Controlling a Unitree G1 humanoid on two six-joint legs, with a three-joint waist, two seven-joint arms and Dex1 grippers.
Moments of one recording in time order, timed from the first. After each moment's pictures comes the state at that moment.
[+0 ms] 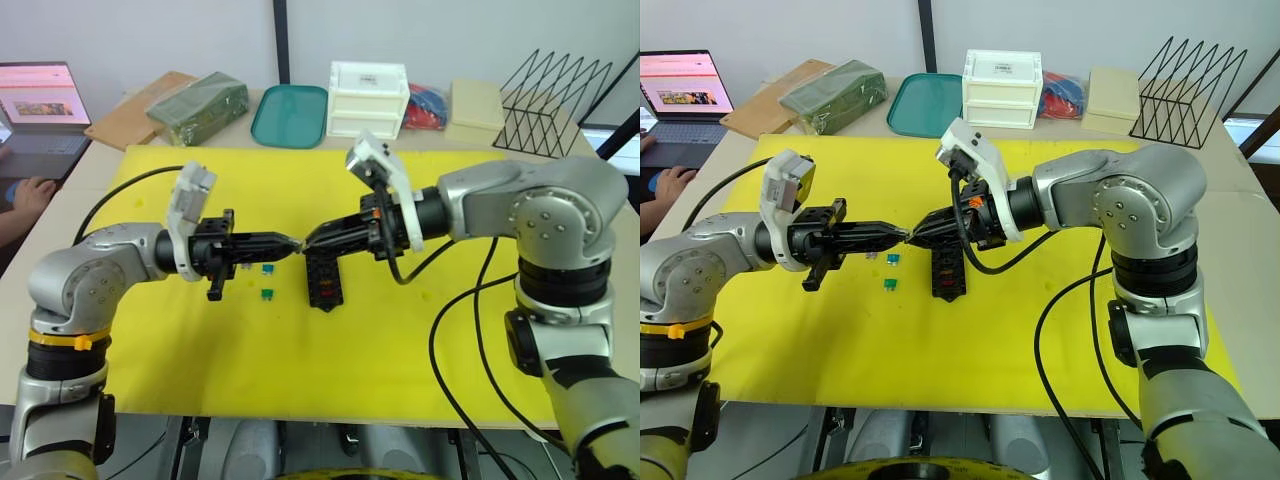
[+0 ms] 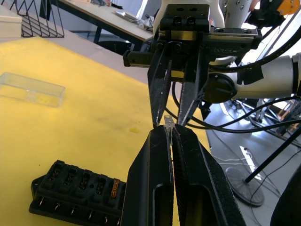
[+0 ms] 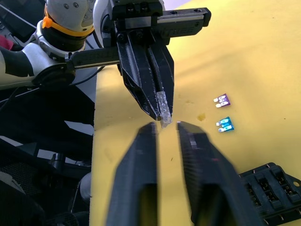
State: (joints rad) left arm -0.50 0.67 0.13 -0.26 -0.89 0.95 -1.15; right arm -1.00 -0.51 0.07 -0.31 0.85 1.52 0.80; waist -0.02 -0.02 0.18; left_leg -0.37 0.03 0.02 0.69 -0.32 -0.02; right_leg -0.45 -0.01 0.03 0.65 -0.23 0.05
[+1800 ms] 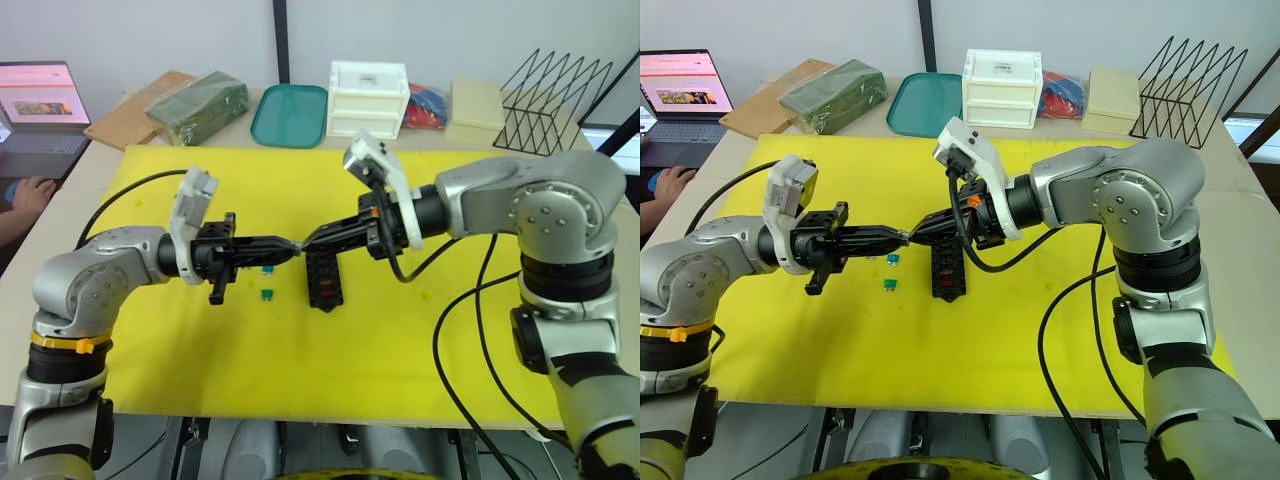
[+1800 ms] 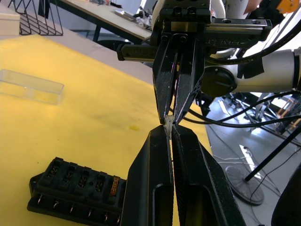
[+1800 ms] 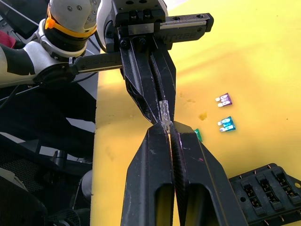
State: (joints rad) left arm -0.48 0.67 0.11 -0.26 -0.89 0.92 -1.14; right arm -1.02 -0.53 0.10 -0.29 0.91 1.49 0.78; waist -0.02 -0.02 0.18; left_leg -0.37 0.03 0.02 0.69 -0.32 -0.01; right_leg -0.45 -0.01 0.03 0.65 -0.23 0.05
